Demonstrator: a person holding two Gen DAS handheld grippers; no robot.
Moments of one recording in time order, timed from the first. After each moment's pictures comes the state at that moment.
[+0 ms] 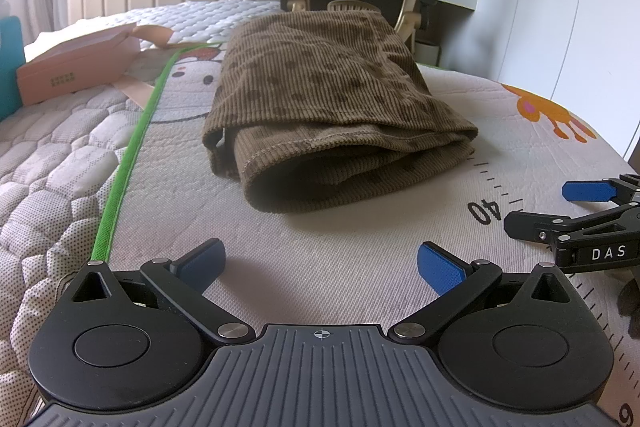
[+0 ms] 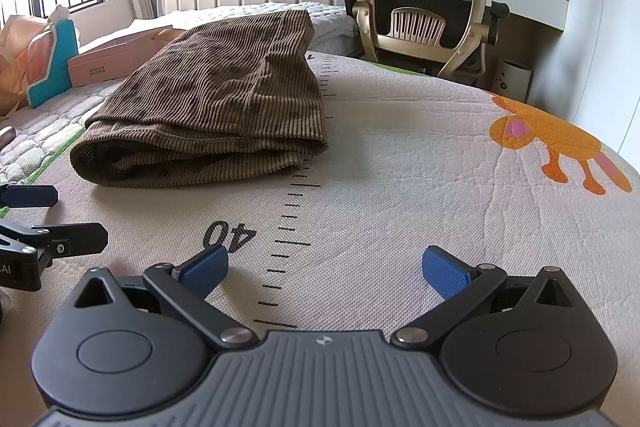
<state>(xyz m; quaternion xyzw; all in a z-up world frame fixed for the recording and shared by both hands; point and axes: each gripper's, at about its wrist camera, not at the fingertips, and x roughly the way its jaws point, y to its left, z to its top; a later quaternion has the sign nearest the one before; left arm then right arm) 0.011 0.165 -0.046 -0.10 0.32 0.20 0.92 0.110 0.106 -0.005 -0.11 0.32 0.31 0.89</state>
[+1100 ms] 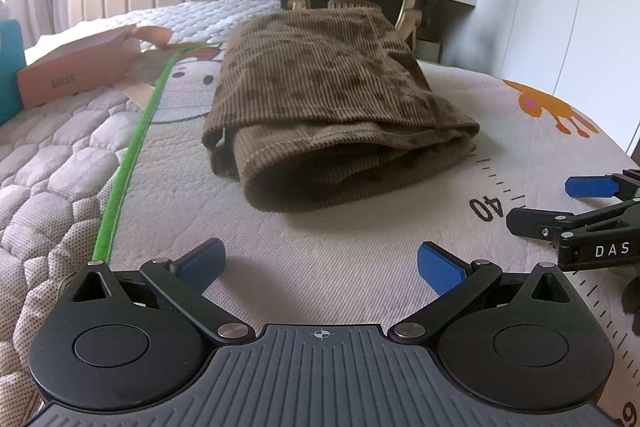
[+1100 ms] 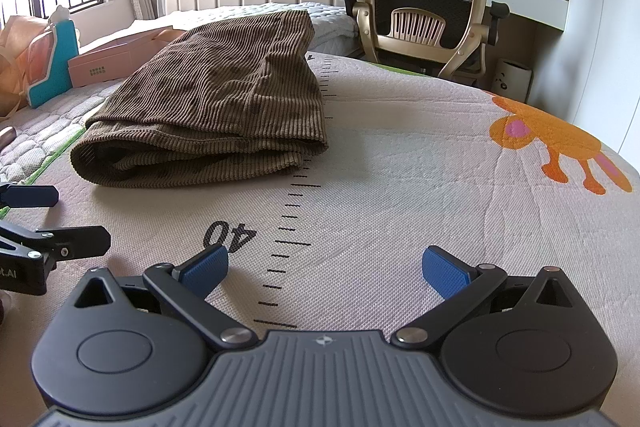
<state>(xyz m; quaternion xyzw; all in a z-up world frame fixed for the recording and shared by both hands) 0.012 0.164 -0.047 -0.09 0.32 0.20 0.92 0.111 0.106 -0.005 -0.11 0.32 0.31 0.89</state>
